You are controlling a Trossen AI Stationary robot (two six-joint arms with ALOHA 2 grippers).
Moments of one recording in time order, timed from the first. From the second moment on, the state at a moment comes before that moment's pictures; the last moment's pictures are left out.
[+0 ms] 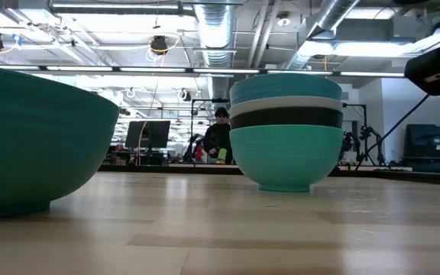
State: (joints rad) left arm -0.50 1.99 1.91 -0.41 -0.56 -0.38; right arm 0.69 1.20 0.70 -0.66 0.00 0.25
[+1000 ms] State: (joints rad) left arm -0.50 1.99 1.91 -0.40 -0.56 -0.37; right arm 0.71 1.42 0.68 -0.48 -0.03 0.20
